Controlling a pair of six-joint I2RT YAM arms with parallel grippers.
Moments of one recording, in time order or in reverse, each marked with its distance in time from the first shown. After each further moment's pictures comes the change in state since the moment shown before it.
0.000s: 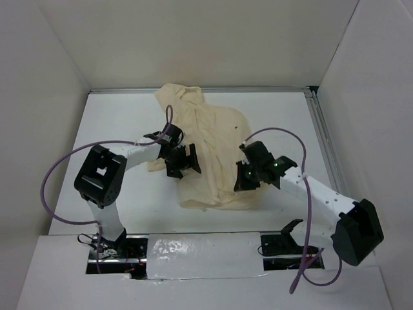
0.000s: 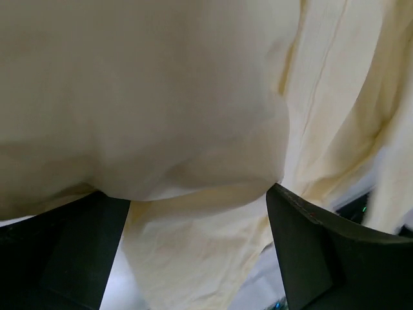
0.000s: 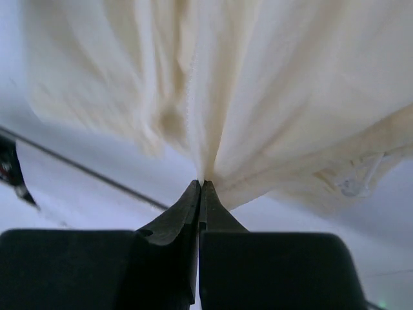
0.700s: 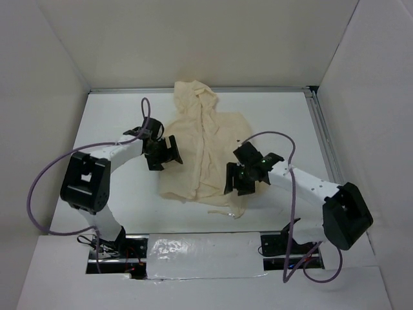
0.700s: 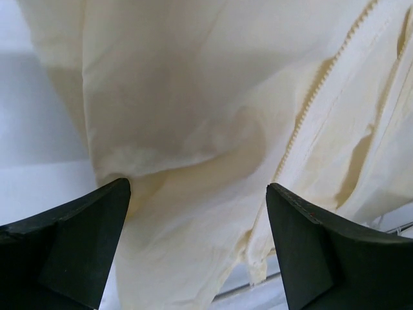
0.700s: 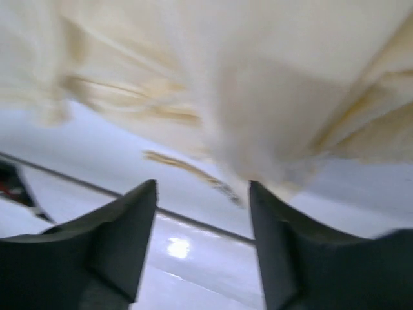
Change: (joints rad) left arm 0.176 -0.071 0.005 -0.049 -0.116 0.056; right arm 0.037 0.136 -0.042 0.017 -0.002 0.166
